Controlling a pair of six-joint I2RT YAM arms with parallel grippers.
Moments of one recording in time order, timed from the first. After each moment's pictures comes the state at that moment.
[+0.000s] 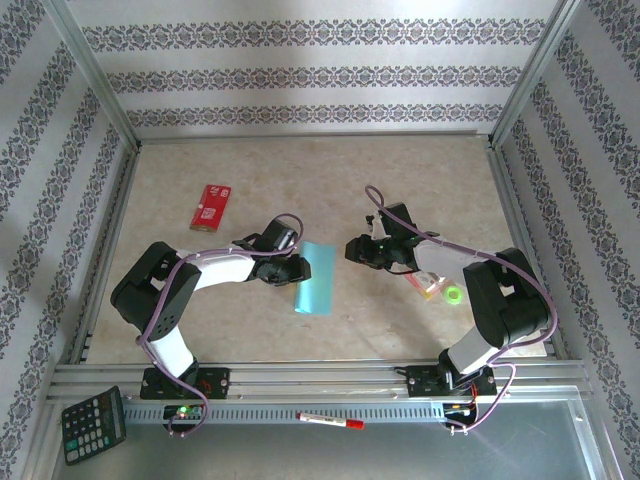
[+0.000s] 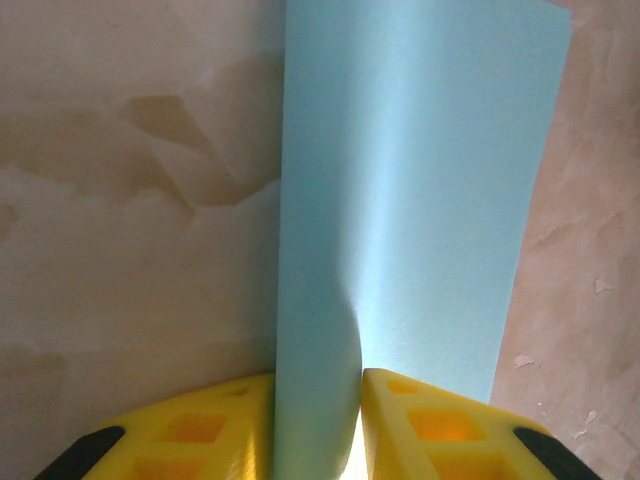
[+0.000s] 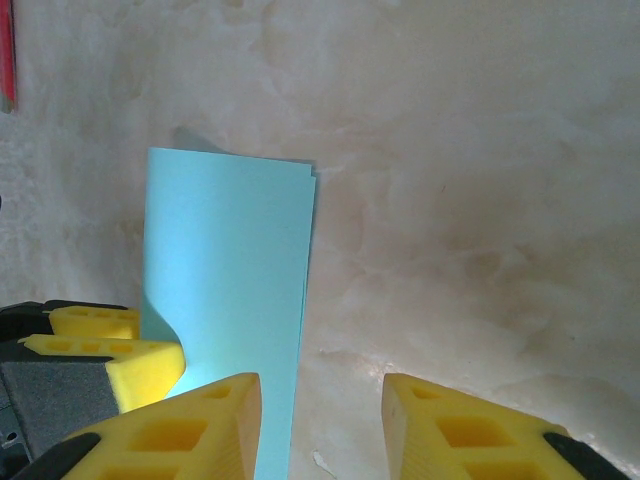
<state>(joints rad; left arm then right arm) -0.60 1.72 0.85 -0.18 0.28 -0.78 0.38 1.59 0.78 -0.14 -0.49 0.63</state>
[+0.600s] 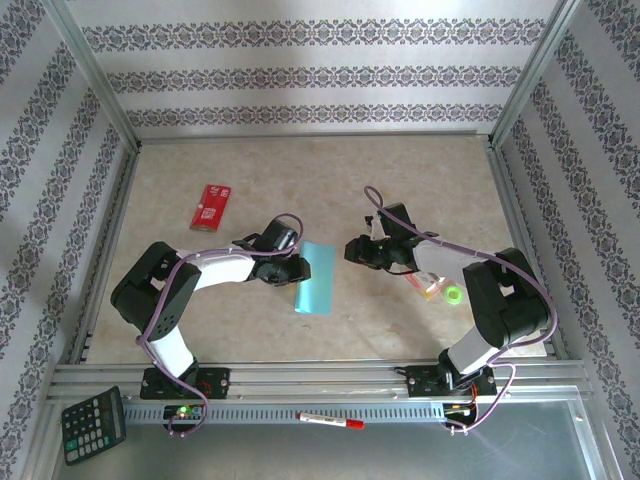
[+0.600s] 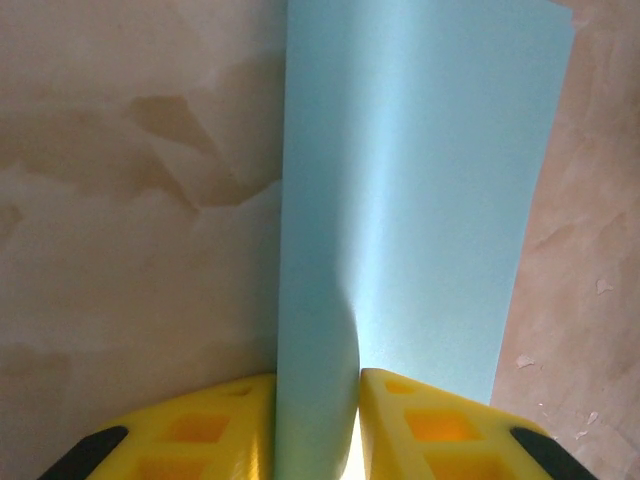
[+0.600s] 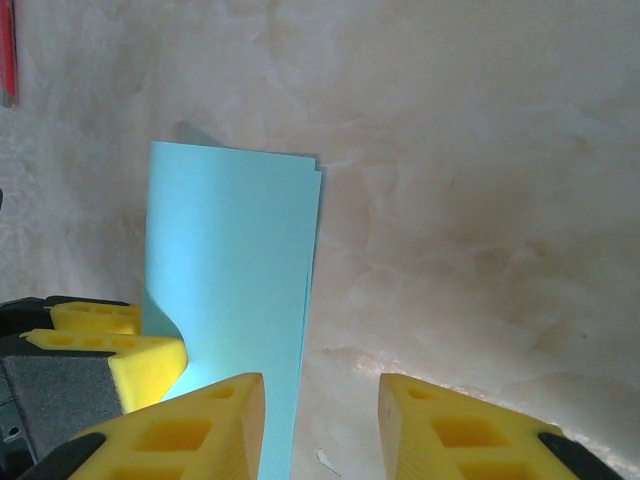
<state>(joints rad) -0.60 1.72 0.85 -0.18 0.28 -0.78 0.39 1.59 0.78 -0.14 -0.49 0.63</state>
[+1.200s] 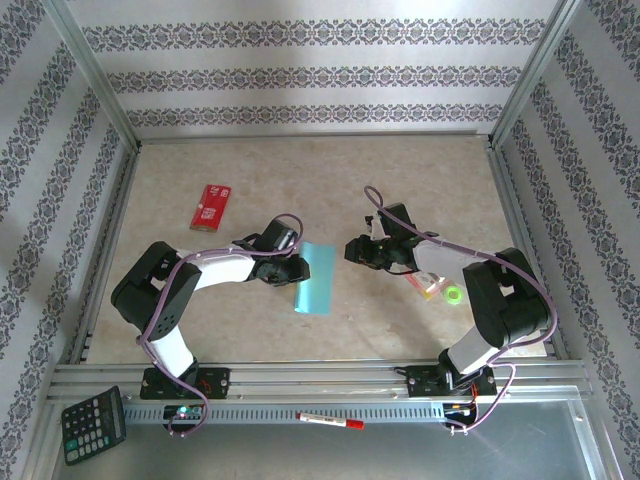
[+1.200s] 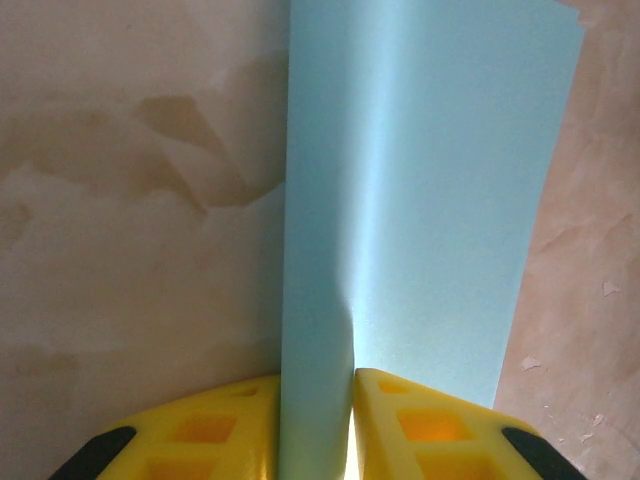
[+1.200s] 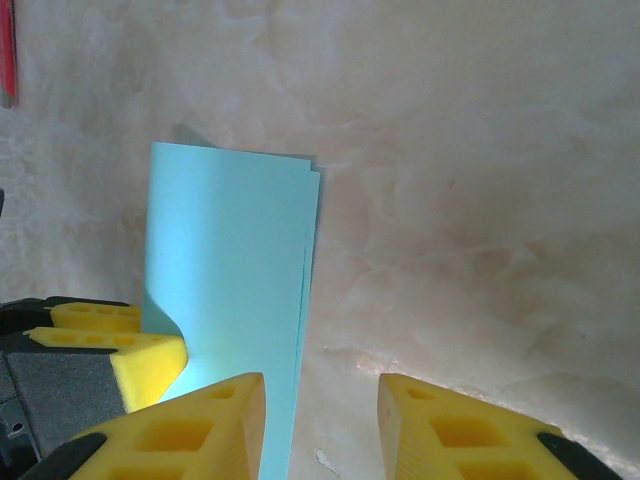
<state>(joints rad) -0.60 1.73 0.85 -0.19 0.28 -0.78 0.39 1.59 0.78 -0.14 -0.49 0.63</state>
